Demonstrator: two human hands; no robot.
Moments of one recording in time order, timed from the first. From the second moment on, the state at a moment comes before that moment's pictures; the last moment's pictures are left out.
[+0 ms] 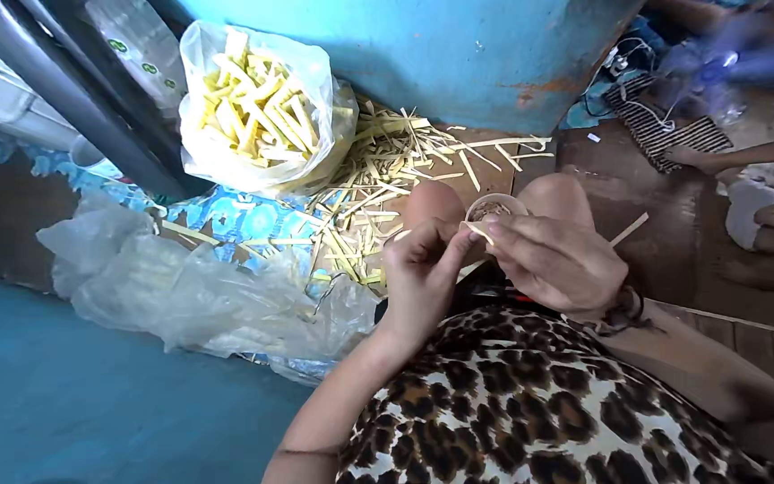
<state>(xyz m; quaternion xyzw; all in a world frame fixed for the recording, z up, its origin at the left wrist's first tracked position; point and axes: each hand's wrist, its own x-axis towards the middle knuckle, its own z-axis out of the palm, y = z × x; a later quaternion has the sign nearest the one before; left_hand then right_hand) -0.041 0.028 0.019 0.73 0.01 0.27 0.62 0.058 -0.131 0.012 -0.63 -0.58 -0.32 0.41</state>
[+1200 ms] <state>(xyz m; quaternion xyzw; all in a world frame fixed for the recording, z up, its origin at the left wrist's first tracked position) -0.026 0.024 0.037 0.84 -0.08 0.12 0.52 0.066 -0.174 0.034 -0.63 -0.28 0.30 0.66</state>
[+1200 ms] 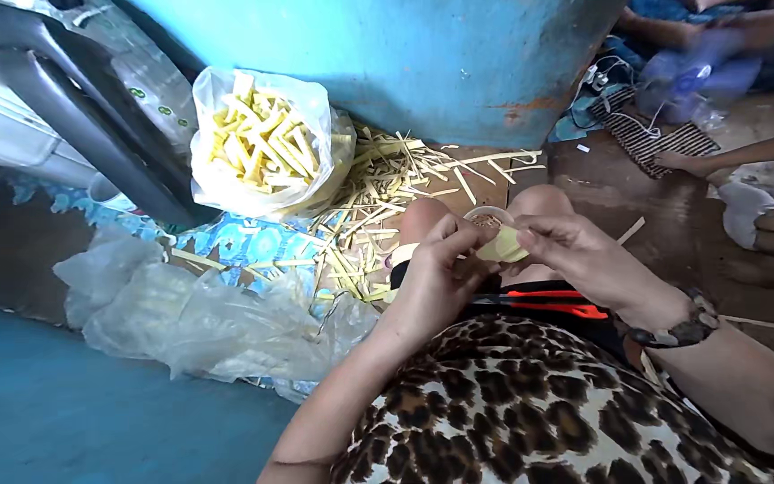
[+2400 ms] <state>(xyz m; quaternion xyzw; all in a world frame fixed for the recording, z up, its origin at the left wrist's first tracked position) 0.009 0.030 0.030 0.80 -0.14 -0.03 0.59 0.049 -0.197 0.004 -0.71 -0.25 0.14 0.64</state>
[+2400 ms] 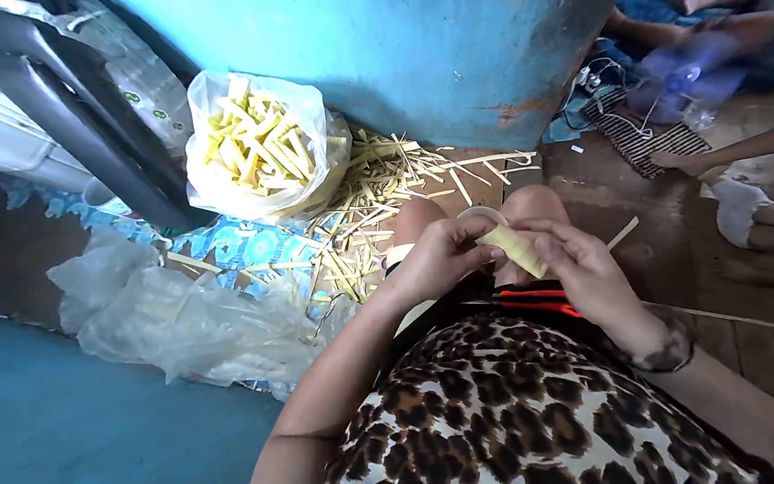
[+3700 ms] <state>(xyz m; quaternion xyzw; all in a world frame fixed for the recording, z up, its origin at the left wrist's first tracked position) 0.017 0.009 0.041 0.72 -0.12 0.16 0.66 0.055 -0.155 0.007 -0.67 -0.28 0.19 0.66</state>
